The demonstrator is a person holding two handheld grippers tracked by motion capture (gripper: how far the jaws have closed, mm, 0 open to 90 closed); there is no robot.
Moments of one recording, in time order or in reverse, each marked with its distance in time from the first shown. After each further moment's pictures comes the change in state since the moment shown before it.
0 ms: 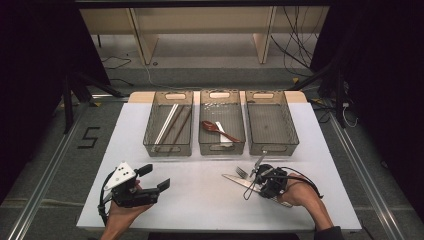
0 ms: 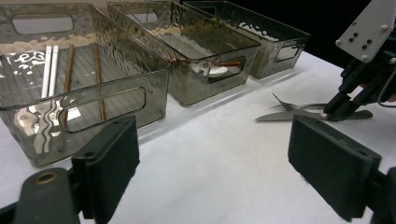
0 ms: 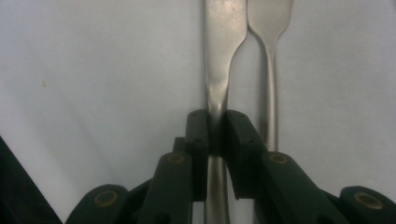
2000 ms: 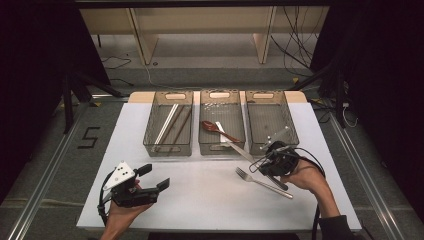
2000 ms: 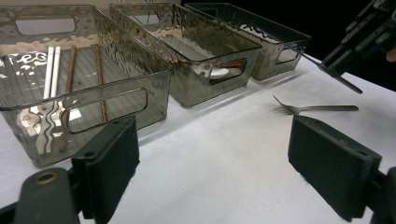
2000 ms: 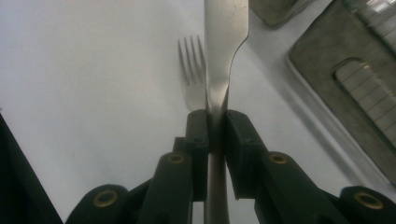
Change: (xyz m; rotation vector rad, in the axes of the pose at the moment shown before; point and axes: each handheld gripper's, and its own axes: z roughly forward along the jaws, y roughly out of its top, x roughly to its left) left arm 0.001 0.000 -0.001 -0.009 0.003 -0.006; right arm -0.036 0.000 -0.055 -0.278 0.024 0.149
